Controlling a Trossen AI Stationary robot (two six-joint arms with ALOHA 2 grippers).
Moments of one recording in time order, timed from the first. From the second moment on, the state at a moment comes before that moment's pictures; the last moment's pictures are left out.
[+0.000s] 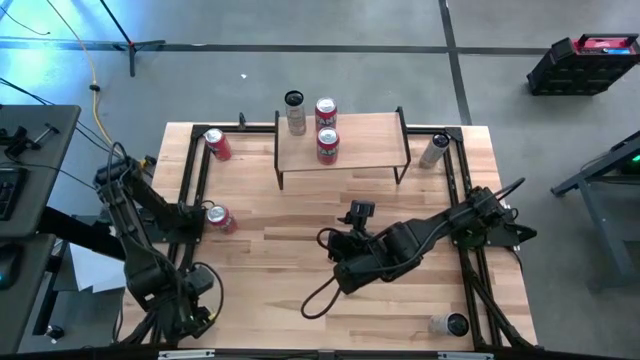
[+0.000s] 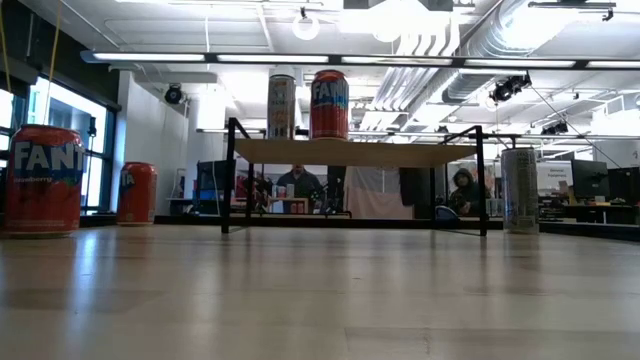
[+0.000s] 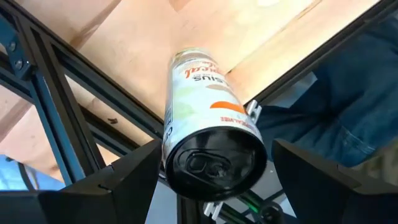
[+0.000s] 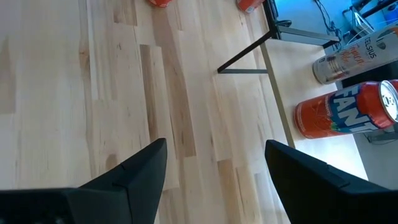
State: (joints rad) left arm -1.06 1.46 1.26 -1.16 0.14 -1.91; right arm 0.48 1.97 2.14 -1.39 0.73 0.37
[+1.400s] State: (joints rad) left arm -1.07 1.56 1.26 -1.15 0.20 -1.82; right arm 0.48 1.97 2.14 -1.39 0.72 0.36
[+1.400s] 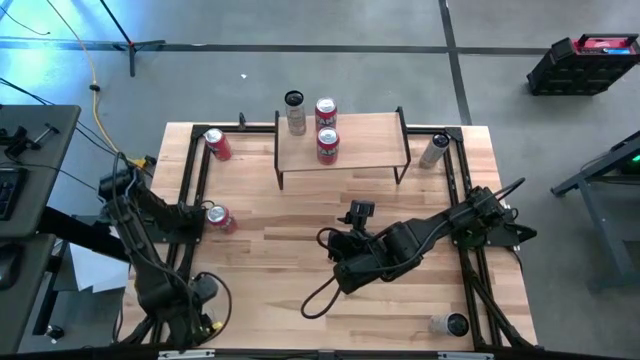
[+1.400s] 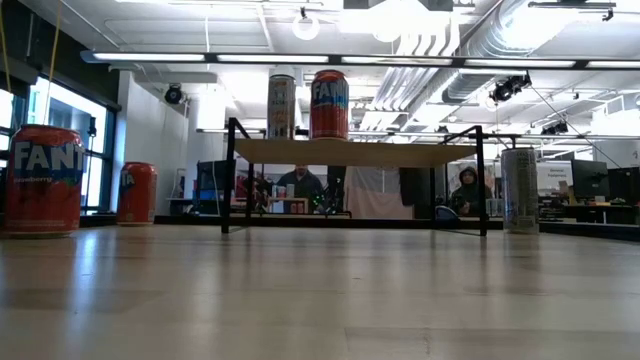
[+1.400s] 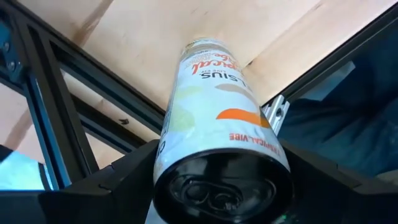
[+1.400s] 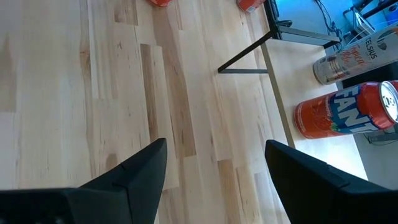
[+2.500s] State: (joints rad) left arm -0.47 1.41 1.64 -1.48 -0.36 -0.10; right arm 0.43 1.93 2.16 -1.57 0.79 0.21
